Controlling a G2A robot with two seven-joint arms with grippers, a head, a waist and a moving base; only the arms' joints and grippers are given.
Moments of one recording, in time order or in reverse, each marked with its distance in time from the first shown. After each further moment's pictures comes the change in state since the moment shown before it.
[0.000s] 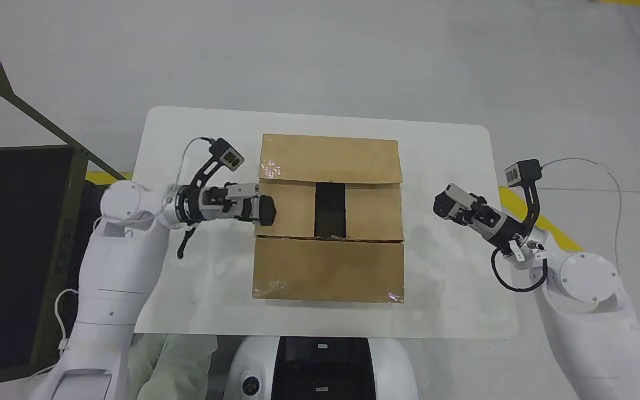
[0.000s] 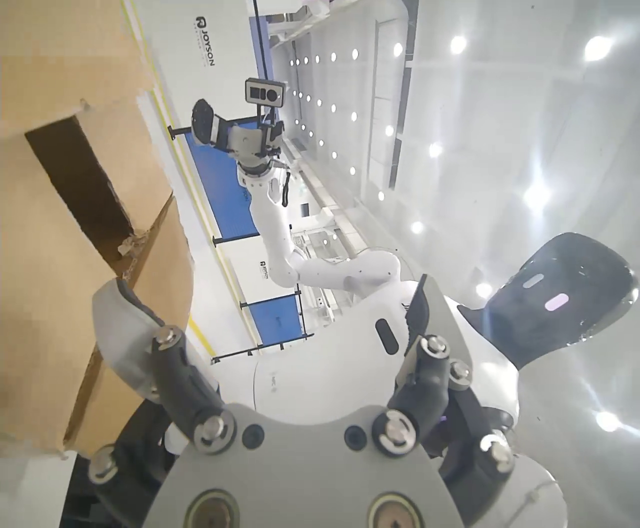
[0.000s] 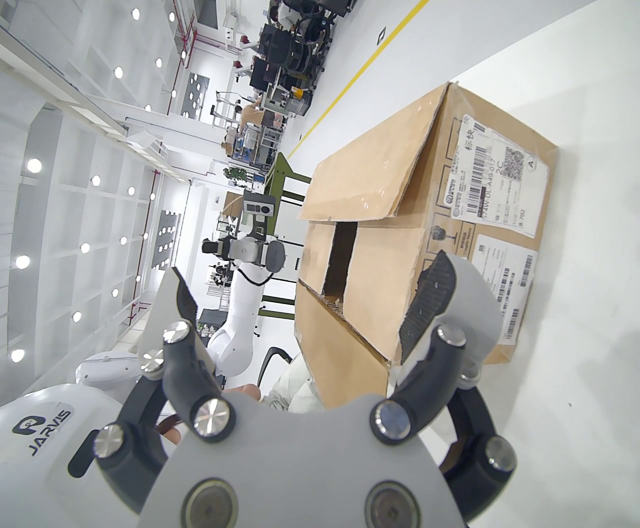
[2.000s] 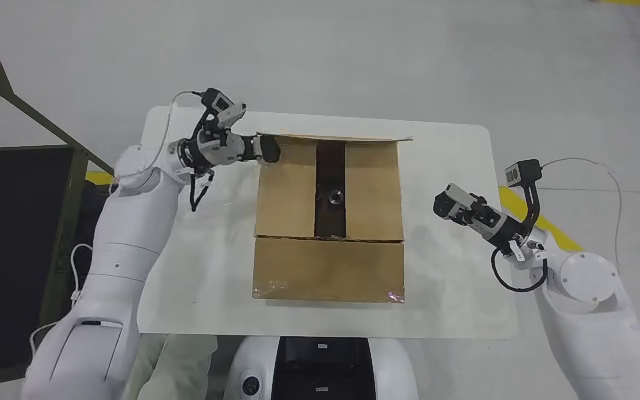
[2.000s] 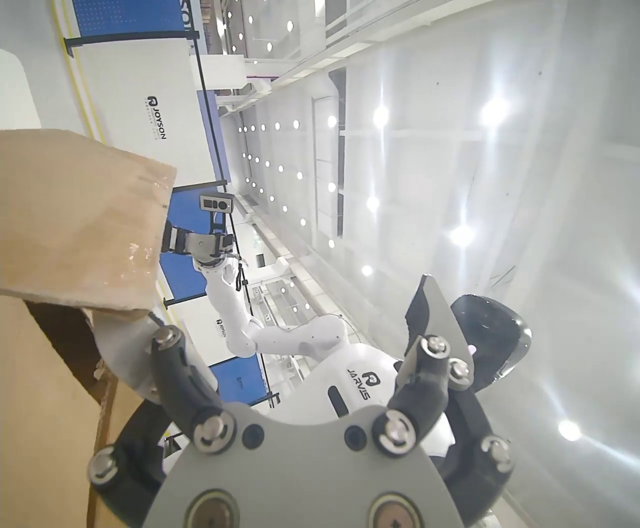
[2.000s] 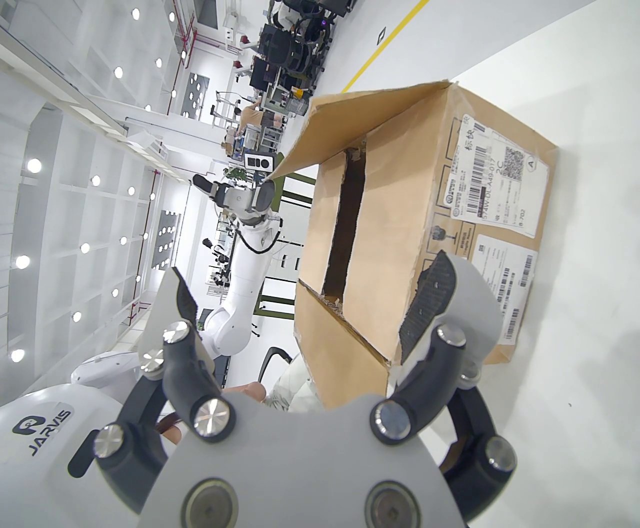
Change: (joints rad) left arm -0.292 -0.020 0.177 0.292 -0.240 -0.061 0.202; right arm 0.000 0.000 0.000 0.000 0.000 0.000 0.000
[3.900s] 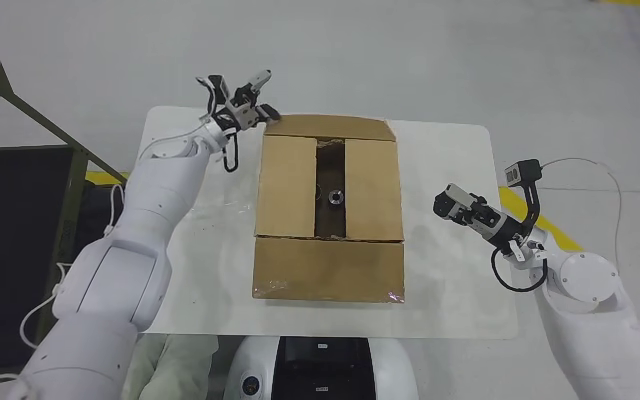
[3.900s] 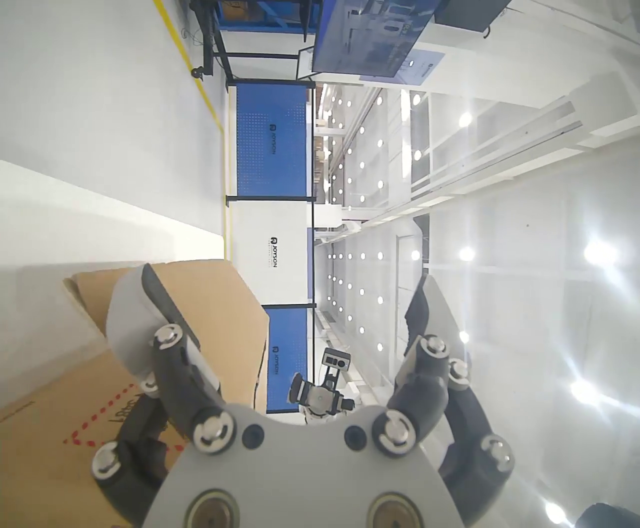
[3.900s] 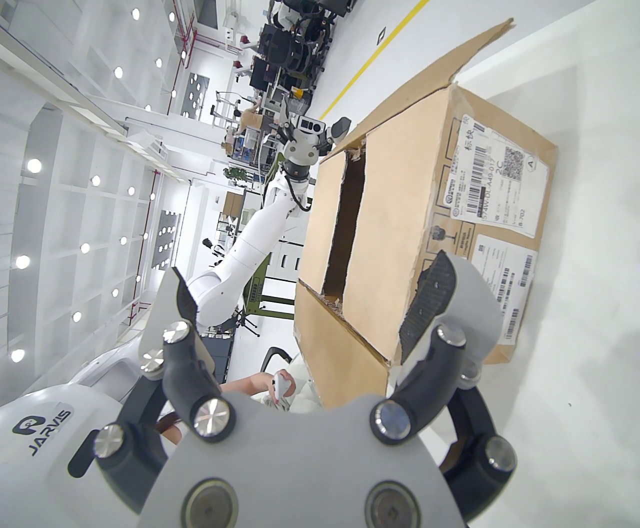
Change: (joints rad) left arm -0.443 -0.177 0.291 0.813 0.238 -0.274 0.383; right arm 0.000 0.000 0.000 0.000 0.000 0.000 0.000
